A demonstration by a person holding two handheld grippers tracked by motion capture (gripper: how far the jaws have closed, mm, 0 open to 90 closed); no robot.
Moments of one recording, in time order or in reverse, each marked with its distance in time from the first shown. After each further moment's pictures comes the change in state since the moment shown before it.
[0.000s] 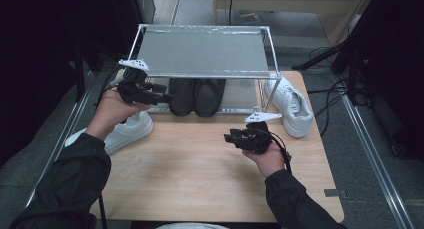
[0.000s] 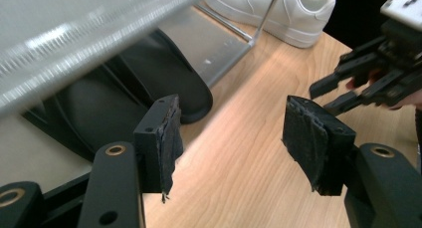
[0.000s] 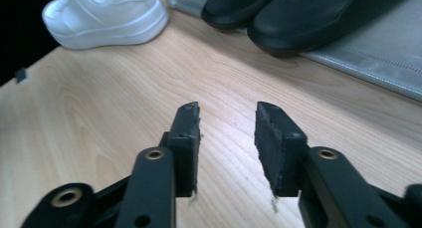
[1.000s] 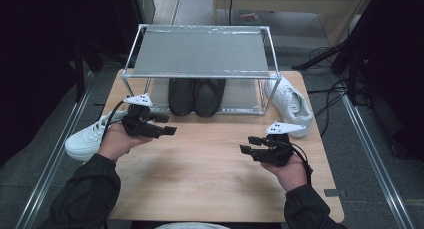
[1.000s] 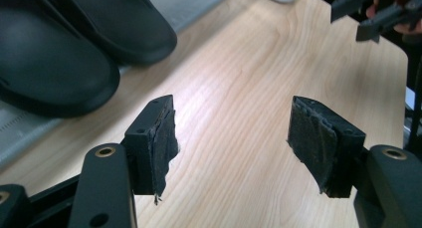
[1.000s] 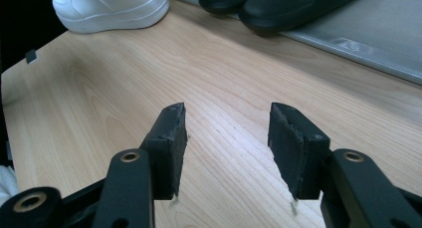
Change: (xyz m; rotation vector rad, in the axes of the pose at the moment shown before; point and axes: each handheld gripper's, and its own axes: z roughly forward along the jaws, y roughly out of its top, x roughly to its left) left arm -0.019 -0.074 0.025 0.031 -0.071 0.005; right arm -0.001 -0.025 -0.052 -0.004 -0.019 -0.028
